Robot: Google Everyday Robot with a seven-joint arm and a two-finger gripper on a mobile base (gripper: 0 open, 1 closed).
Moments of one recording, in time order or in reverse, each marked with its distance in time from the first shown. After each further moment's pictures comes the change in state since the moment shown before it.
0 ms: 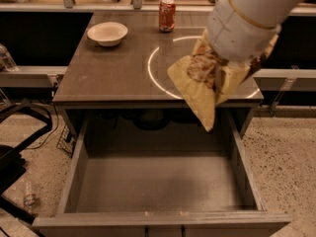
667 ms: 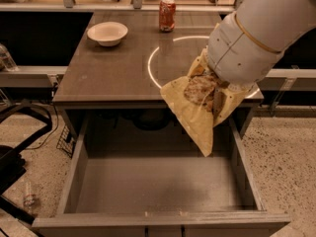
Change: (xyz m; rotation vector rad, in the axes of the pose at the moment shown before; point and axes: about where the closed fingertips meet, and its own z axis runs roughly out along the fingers) arm -0.032 0.037 0.004 -0.008 -0.142 -0.041
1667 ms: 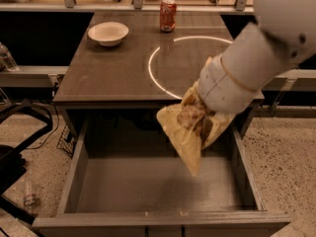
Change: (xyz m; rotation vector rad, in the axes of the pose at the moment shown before) arm 0.008 0.018 0.064 -0.031 -0.084 0.049
